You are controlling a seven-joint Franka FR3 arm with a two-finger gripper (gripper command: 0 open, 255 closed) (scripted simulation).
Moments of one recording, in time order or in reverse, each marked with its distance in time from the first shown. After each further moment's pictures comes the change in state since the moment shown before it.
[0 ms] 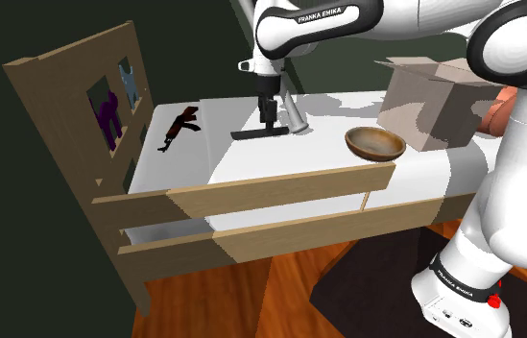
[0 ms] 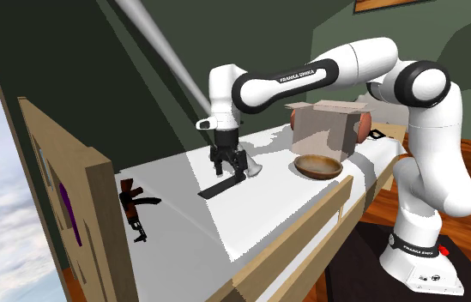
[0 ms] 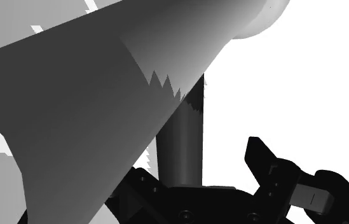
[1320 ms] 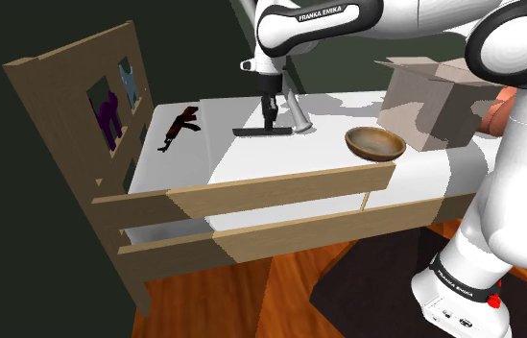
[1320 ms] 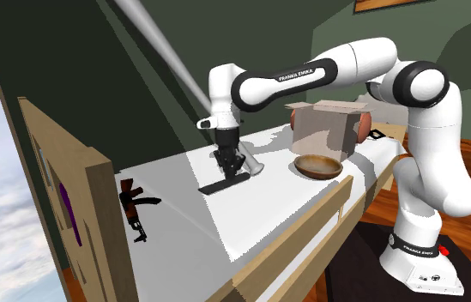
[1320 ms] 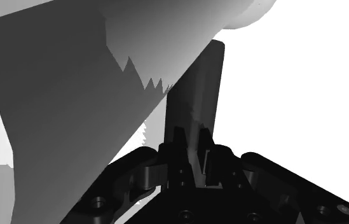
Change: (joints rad) arm -0.011 0.003 -0.002 0.014 -0.002 -0.034 0.001
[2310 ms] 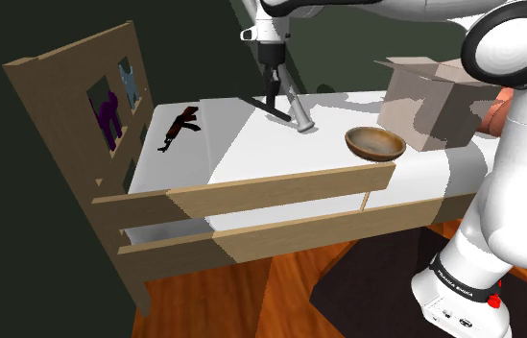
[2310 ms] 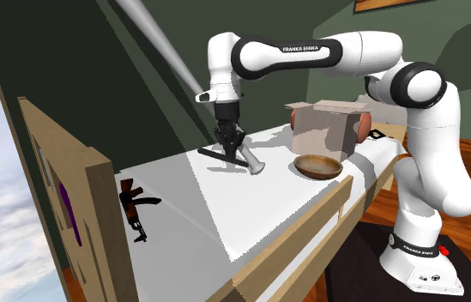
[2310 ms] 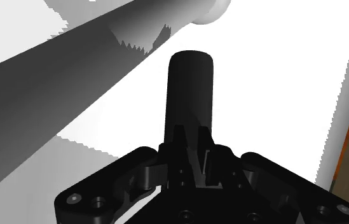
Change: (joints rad) arm -0.005 0.015 -0.003 0.219 -0.001 -0.208 0.009
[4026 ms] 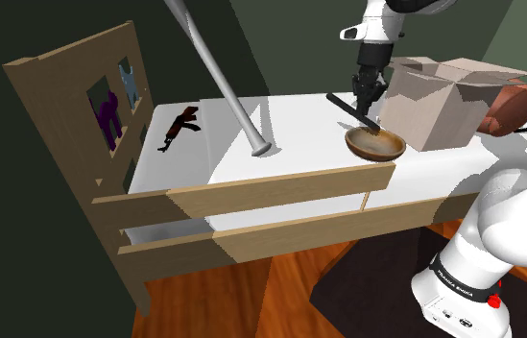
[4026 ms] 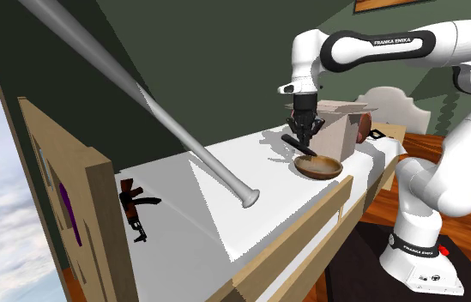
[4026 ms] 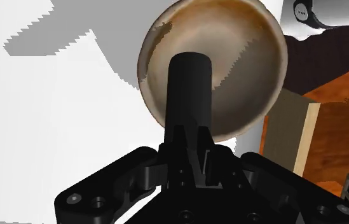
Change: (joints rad) arm -0.095 -0.748 -0.096 -0.767 -0.102 0.019 -0.165
